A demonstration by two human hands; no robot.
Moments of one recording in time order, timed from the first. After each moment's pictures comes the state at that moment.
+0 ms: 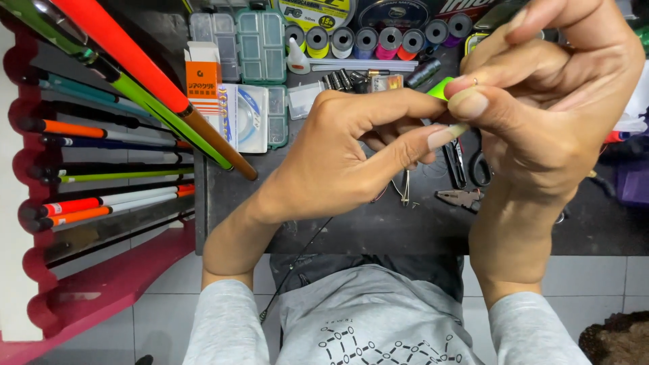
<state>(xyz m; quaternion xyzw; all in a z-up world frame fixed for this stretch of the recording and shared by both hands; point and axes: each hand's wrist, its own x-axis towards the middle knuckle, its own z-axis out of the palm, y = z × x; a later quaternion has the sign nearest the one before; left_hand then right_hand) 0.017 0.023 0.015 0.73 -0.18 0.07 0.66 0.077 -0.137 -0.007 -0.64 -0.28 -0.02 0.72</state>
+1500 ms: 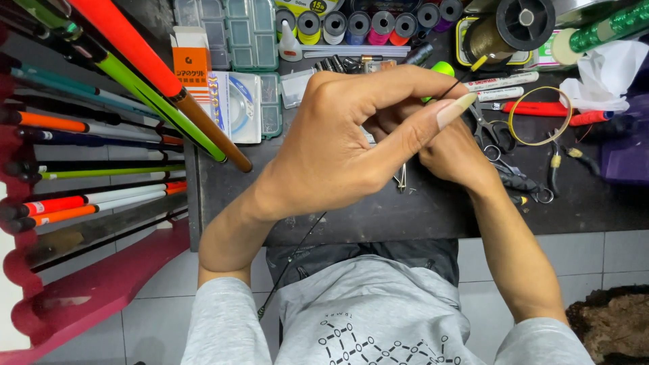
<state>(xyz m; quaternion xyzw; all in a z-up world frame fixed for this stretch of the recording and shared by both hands) 0.008 0.026 0.015 0.74 -0.21 0.15 0.62 0.085 -0.185 -0.140 -0.91 -0.33 0.13 0.21</state>
